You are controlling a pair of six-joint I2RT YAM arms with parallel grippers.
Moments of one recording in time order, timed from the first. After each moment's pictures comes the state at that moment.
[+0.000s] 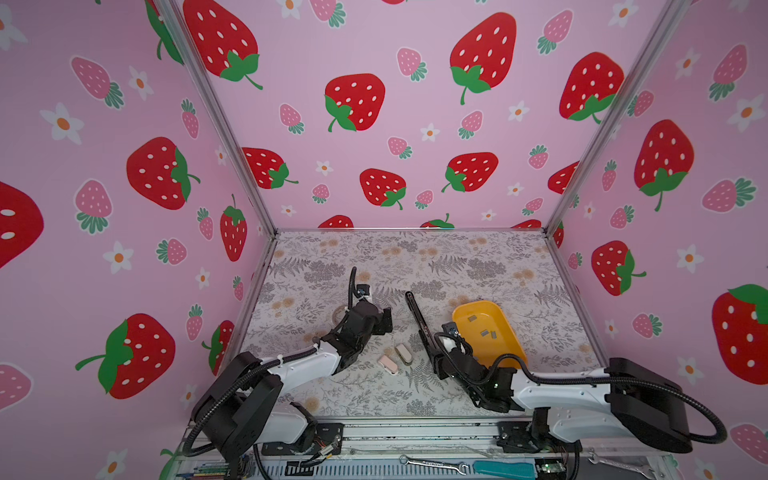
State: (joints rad) left arm -0.63 1.36 0.53 0.28 -0.30 -0.44; right arm 1.27 1.27 0.41 0.20 0.62 0.50
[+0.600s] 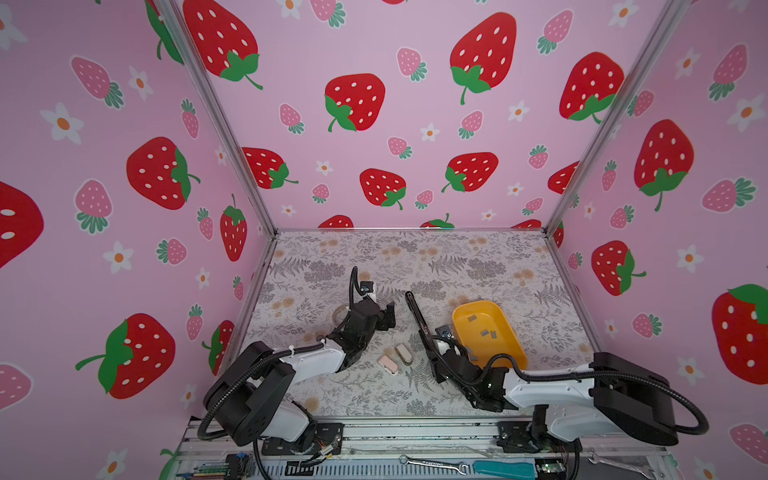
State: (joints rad) left arm -0.63 1.43 0.53 0.43 -0.30 -0.40; right arm 1.28 1.37 0.43 0.21 0.58 0.49
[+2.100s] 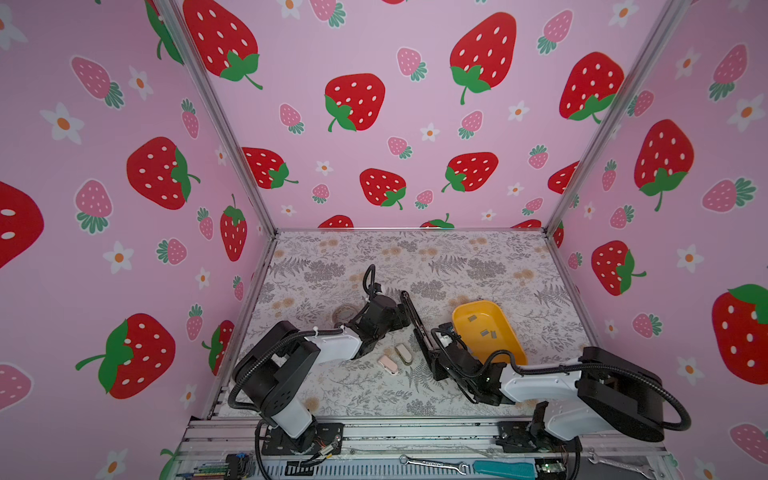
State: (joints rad) left arm -0.67 1.66 0.70 0.29 -0.13 -0.80; right arm 1.19 1.41 0.40 0.28 0.37 0.66
